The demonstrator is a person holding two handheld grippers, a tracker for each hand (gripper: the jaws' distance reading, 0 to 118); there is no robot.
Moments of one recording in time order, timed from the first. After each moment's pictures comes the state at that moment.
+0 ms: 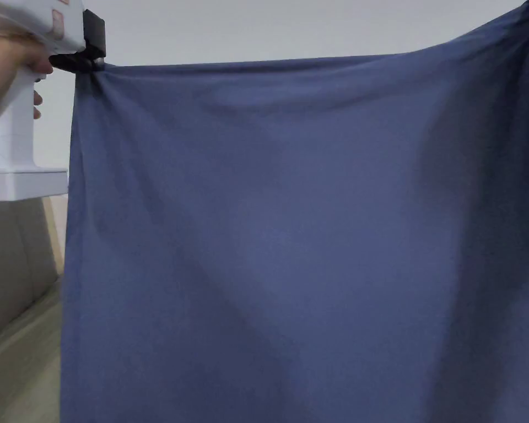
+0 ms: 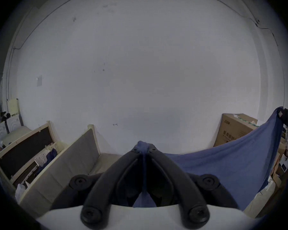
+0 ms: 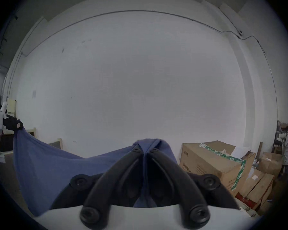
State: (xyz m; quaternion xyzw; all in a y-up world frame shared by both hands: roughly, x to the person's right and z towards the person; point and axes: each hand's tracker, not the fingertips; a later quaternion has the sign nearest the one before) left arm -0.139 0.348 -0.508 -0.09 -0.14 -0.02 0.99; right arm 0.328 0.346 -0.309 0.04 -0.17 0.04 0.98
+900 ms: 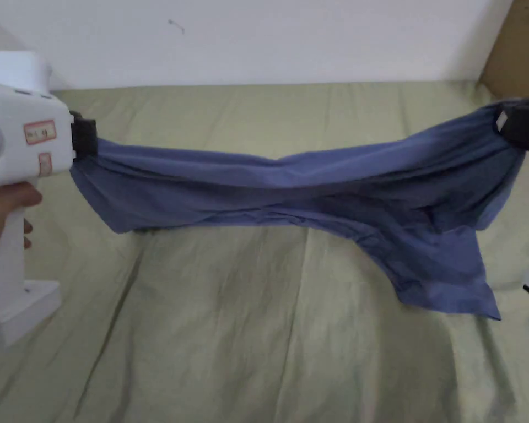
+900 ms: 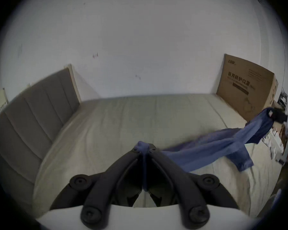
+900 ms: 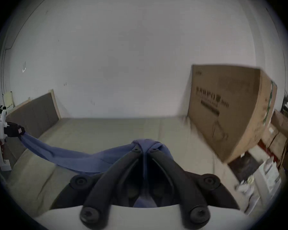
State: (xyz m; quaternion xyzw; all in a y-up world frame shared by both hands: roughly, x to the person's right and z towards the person) left arm -0.108 -0.033 -0.536 -0.27 -0.18 -0.06 0.94; right arm 0.379 -0.046 -0.354 -0.21 -0.15 -0.07 0.96
